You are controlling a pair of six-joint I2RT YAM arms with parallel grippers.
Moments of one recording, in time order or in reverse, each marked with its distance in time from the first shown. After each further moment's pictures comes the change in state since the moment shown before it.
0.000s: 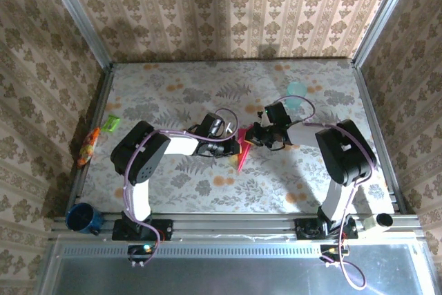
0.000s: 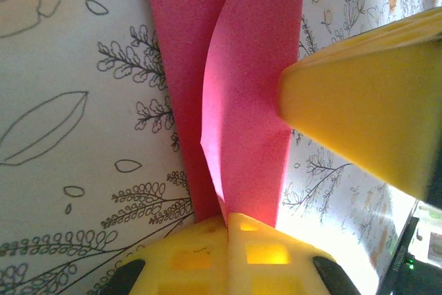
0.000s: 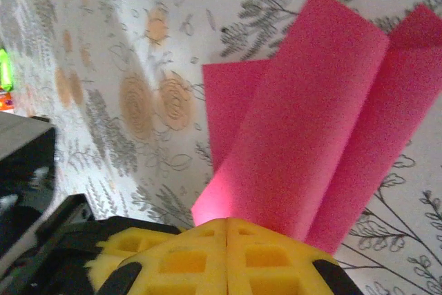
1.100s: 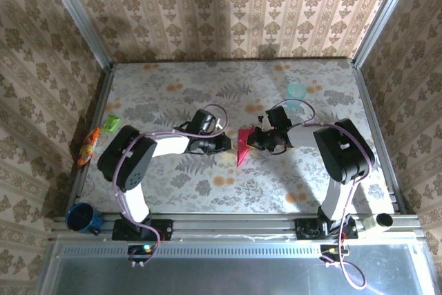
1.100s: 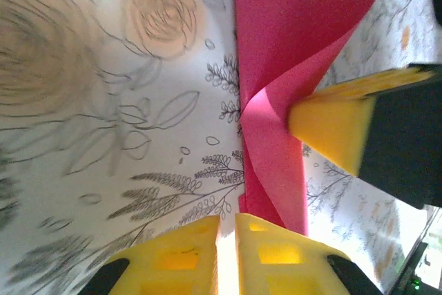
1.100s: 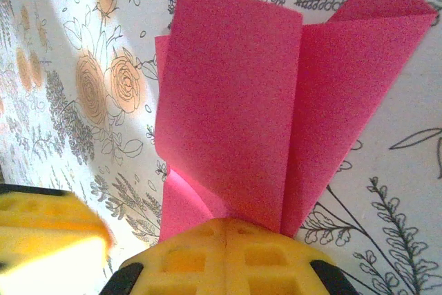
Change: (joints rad) left arm 0.072 -0.153 -0.034 -0.137 -0.067 0.008; right arm -0.013 0.018 -0.043 0.016 0.013 -0.071
